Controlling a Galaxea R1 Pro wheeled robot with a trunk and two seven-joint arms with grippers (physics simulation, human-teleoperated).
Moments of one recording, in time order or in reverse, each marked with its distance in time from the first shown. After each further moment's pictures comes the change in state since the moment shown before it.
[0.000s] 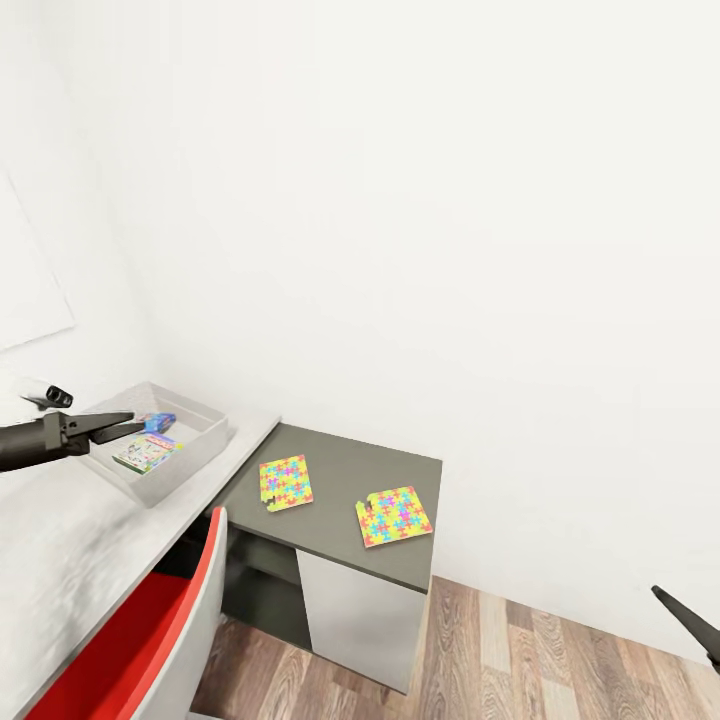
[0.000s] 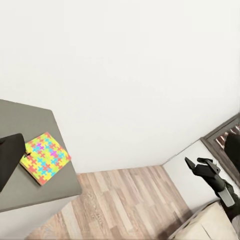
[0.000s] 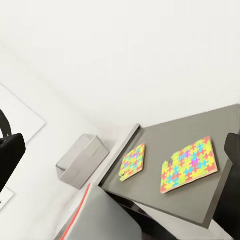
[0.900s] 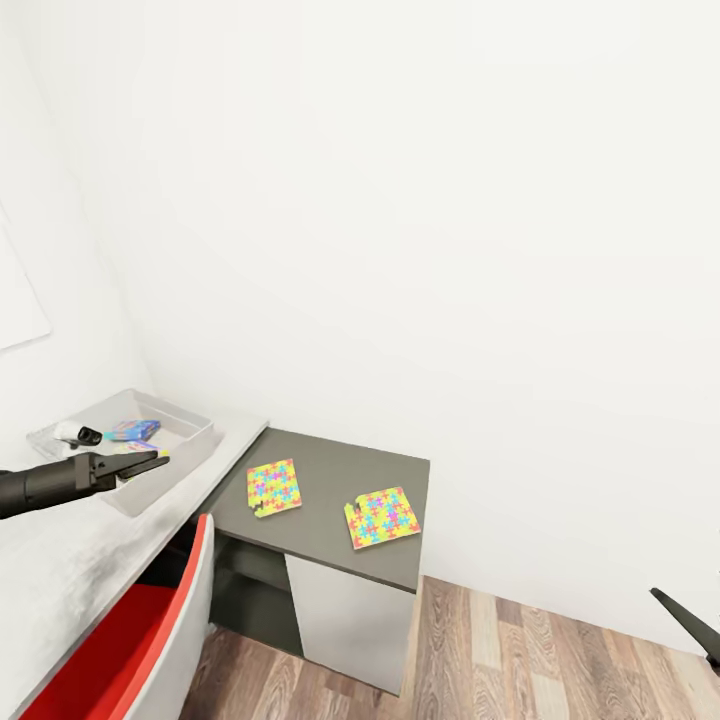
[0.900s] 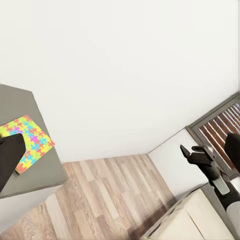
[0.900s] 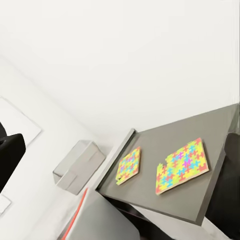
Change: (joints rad) left arm 0.118 -0.077 0.004 0.001 0.004 -0.084 0.000; right arm -0.001 0.001 -0.003 0.009 0.006 0.013 -0.002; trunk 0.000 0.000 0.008
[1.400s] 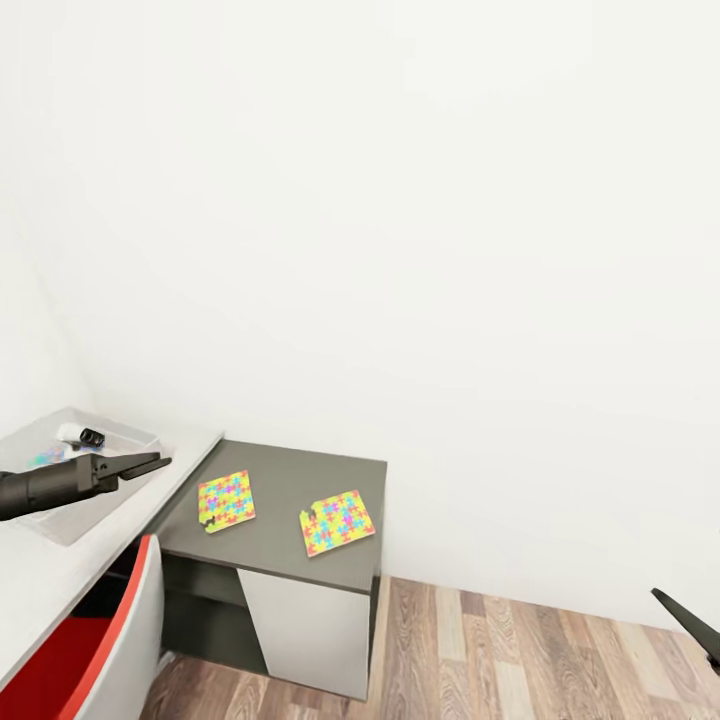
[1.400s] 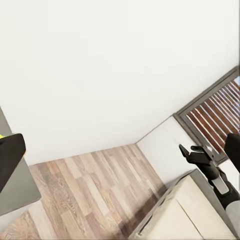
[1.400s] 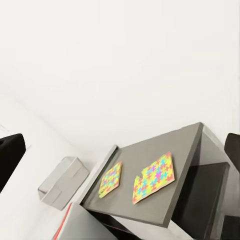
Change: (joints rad) left arm 0.004 -0.006 -0.001 0.000 0.000 -0.004 0.000; right arm -0.001 -0.001 -0.001 0.004 0.000 -0.001 -0.006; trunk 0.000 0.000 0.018
